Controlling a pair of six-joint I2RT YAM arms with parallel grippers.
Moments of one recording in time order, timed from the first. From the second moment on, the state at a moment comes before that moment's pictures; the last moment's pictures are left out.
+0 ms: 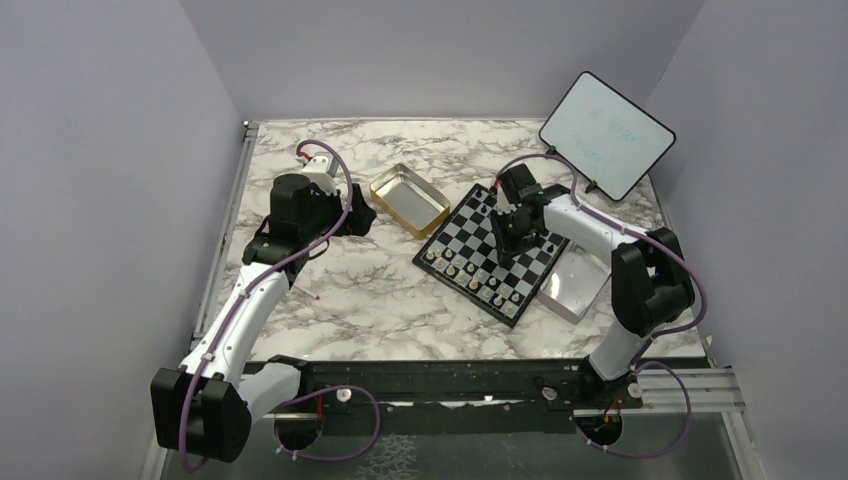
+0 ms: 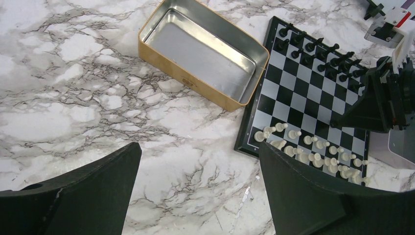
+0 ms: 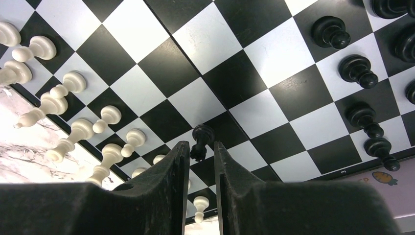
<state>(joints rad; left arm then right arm) -0.21 1.06 0.85 -0.24 0.26 -0.22 0.44 1.71 1.19 -0.70 -0.09 0.14</state>
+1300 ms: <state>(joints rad) -0.22 1.05 0.84 -0.24 0.26 -0.22 0.24 1.69 1.35 -0.81 0.00 0.14</state>
